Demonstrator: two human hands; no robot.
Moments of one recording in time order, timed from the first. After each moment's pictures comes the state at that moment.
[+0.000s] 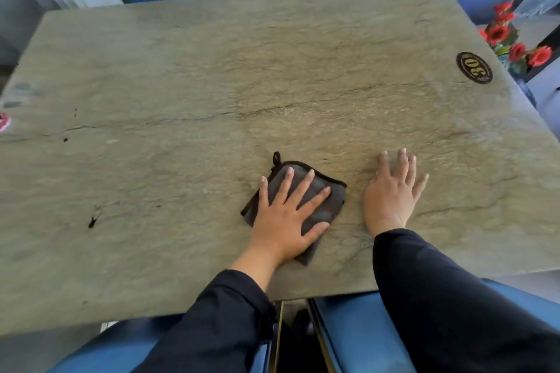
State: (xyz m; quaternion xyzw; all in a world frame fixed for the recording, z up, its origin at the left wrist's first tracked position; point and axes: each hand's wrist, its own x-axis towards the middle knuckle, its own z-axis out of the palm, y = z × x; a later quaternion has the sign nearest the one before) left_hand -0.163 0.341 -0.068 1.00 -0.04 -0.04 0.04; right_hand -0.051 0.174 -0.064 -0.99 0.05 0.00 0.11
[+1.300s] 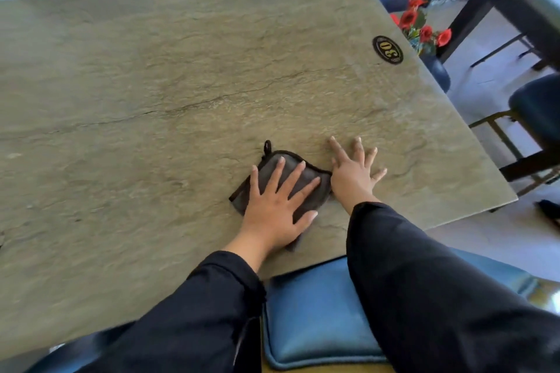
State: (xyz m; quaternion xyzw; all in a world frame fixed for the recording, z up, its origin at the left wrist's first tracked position) left_hand -0.128 0.253 -0.066 0.99 -0.11 -0.05 0.05; right_hand -0.033 0.104 -0.047 -0.96 0.07 0.19 0.18
